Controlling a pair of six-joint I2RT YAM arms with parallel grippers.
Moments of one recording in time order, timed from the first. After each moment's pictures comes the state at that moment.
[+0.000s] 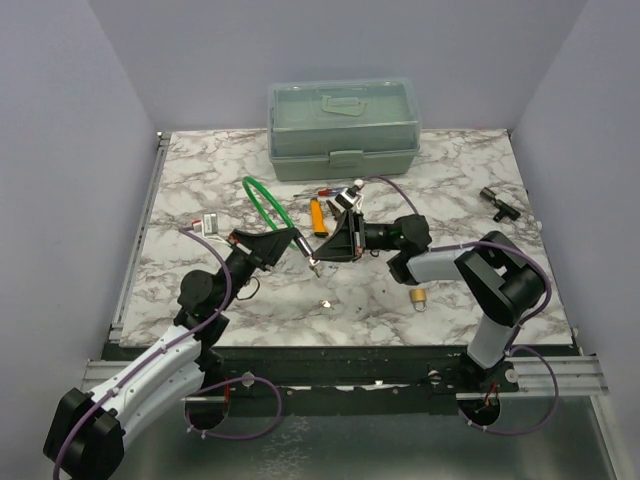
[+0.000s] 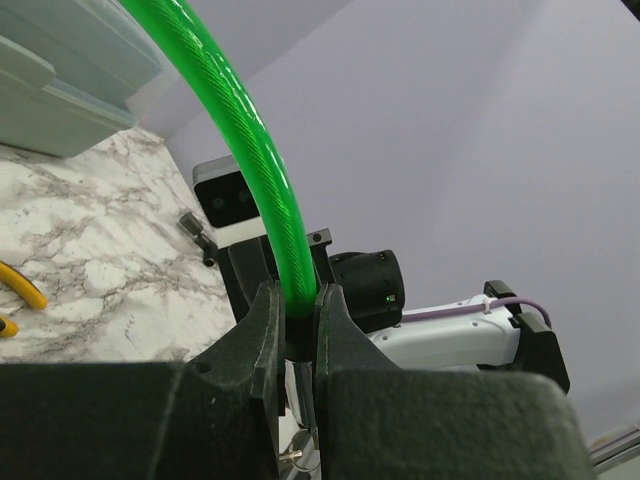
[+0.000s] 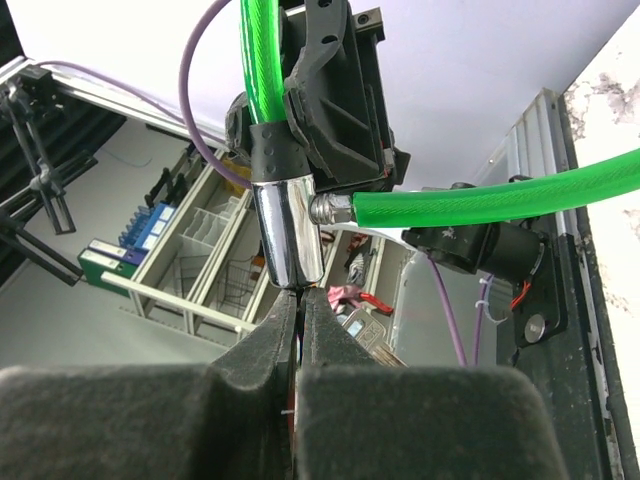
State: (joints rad) left arm -0.56 0.70 0.25 0.82 0.12 -1.10; right arm 0.65 1.78 0.76 1.50 -0.99 1.69
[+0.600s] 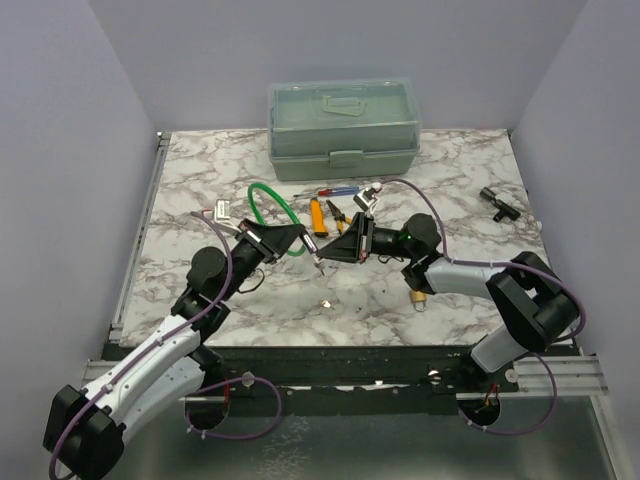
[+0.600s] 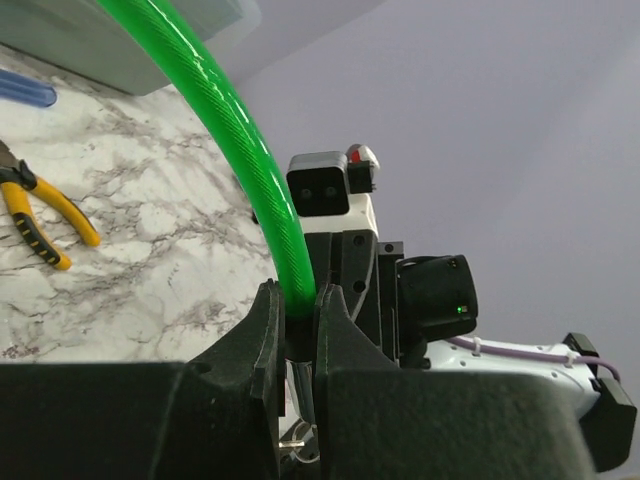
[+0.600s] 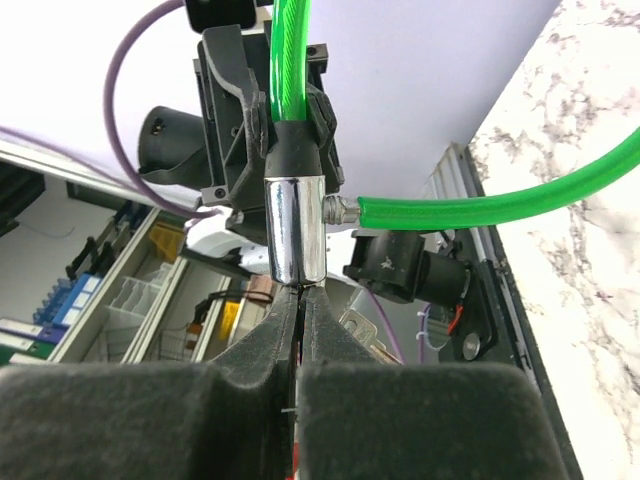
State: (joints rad) left arm -0.57 0.72 0.38 0.48 0.11 -1.10; right arm 0.65 1.57 0.64 1.19 -0.84 1.42
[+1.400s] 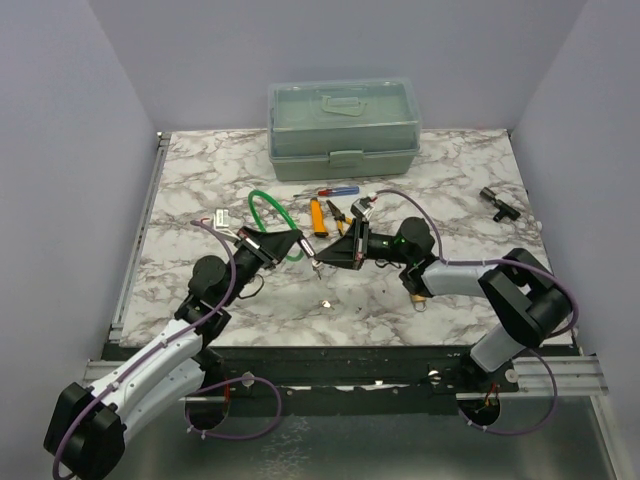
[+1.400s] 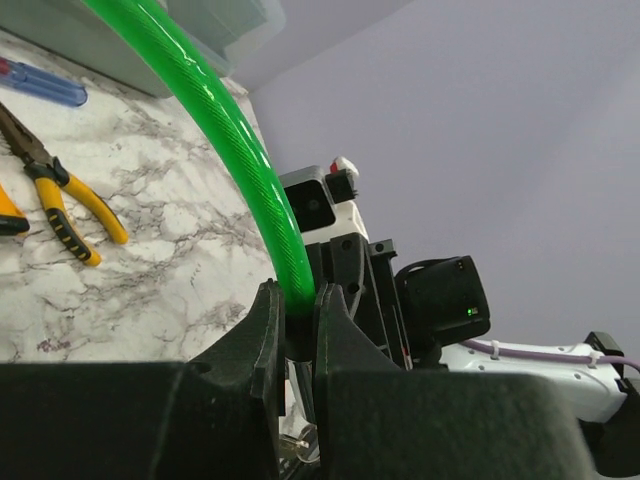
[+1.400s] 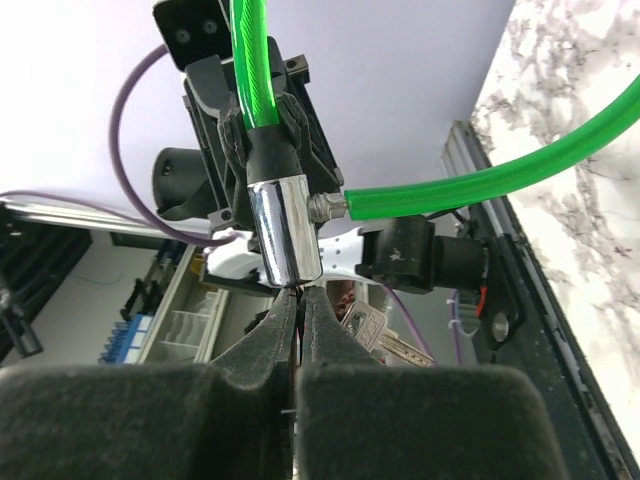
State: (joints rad) left arm -0.56 0.75 0.31 0.54 0.08 -1.10; right arm 0.66 1.58 0.61 1.08 -0.78 1.49
